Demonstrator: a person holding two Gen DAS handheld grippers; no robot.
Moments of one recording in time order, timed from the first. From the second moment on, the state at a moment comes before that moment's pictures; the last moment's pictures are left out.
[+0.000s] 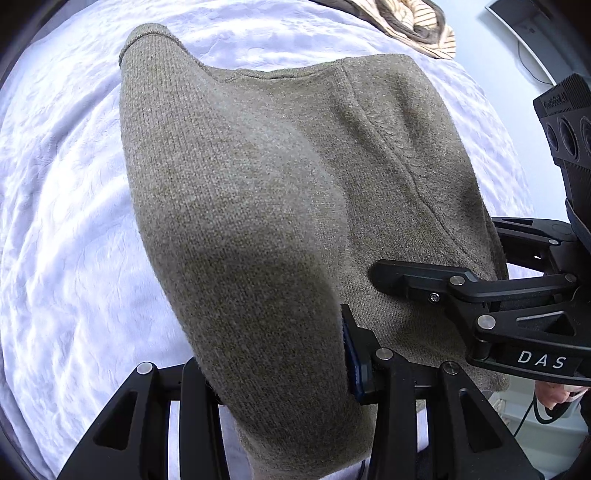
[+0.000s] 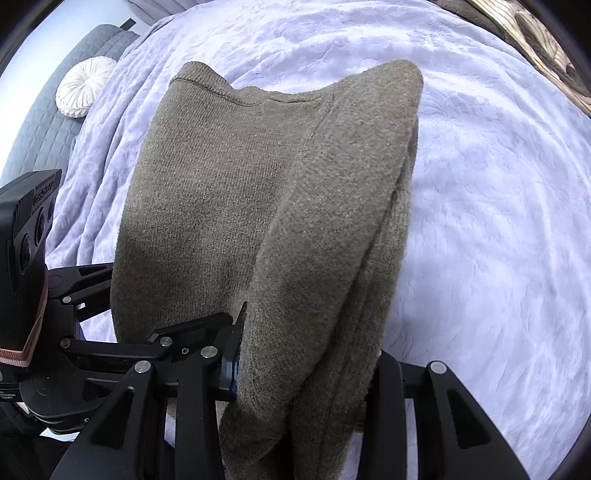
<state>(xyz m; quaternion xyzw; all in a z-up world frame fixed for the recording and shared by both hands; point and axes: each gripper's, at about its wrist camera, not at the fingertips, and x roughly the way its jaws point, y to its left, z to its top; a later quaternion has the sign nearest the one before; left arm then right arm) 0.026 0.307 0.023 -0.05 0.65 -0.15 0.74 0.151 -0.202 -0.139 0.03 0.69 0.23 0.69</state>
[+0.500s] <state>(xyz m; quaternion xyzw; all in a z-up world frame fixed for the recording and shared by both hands) 0.012 0.327 0.031 -0.01 0.64 -0.18 0.75 0.098 -0.213 -0.127 0.03 0.69 0.20 0.70</state>
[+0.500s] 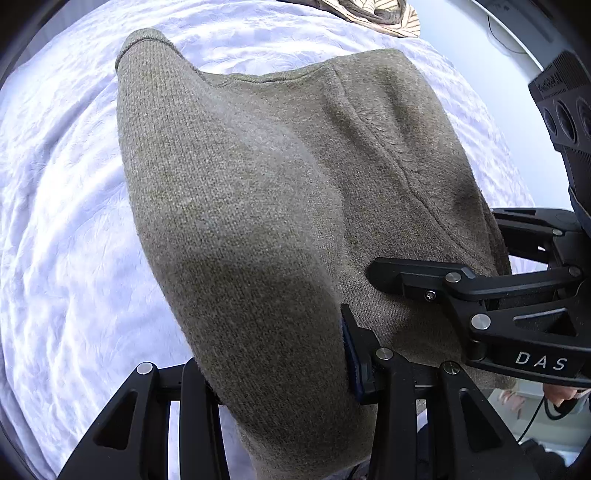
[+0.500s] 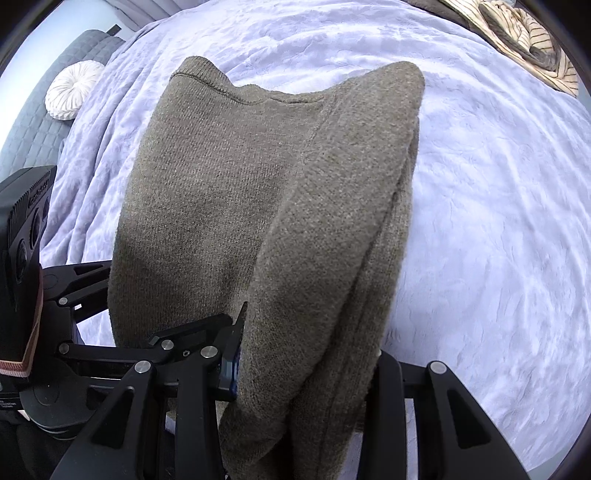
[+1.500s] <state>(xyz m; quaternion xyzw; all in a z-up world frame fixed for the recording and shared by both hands) 0.031 0.319 0.035 -0.03 0.67 -0.09 0.73 0.063 -0.231 -0.147 0.00 0.67 0.31 0.67</state>
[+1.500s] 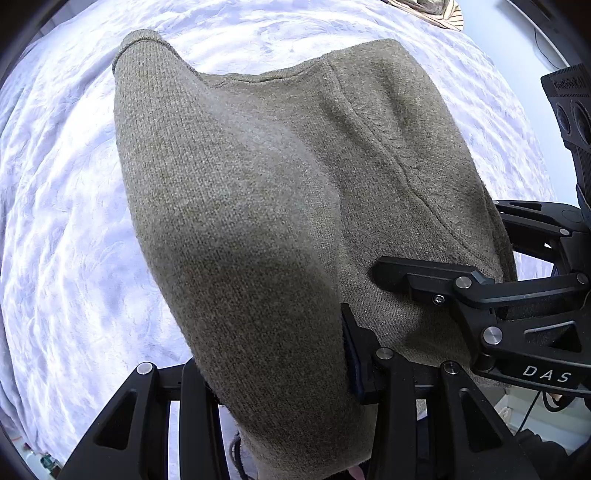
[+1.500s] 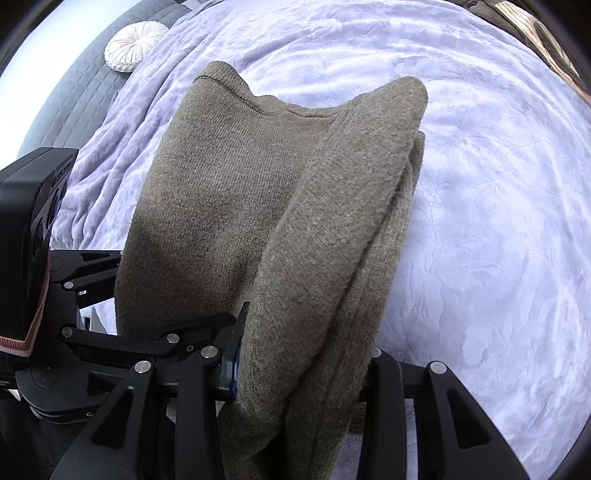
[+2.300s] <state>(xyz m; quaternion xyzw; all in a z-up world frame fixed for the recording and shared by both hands) 0.041 0.325 -0.016 -0.02 0.71 -0.06 0.70 0.078 -0.209 -0.186 -0.03 0.69 0.29 0.66</state>
